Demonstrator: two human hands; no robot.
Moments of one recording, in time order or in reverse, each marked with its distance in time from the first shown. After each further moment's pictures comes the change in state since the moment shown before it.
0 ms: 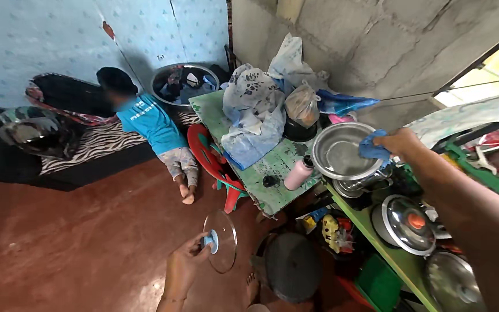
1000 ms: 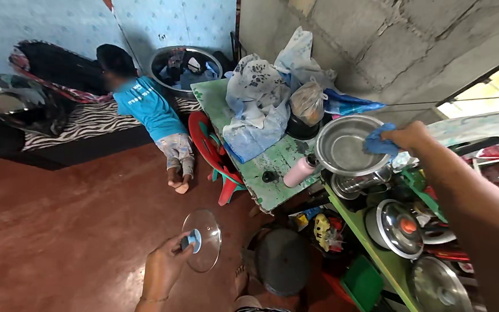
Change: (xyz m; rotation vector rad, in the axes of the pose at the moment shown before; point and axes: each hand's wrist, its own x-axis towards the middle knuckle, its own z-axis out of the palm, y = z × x) left_hand -0.007 -0.030 -0.018 0.137 0.041 -0.061; right_hand -0.007 -0.032 -0.018 -0.075 0.038 -0.027
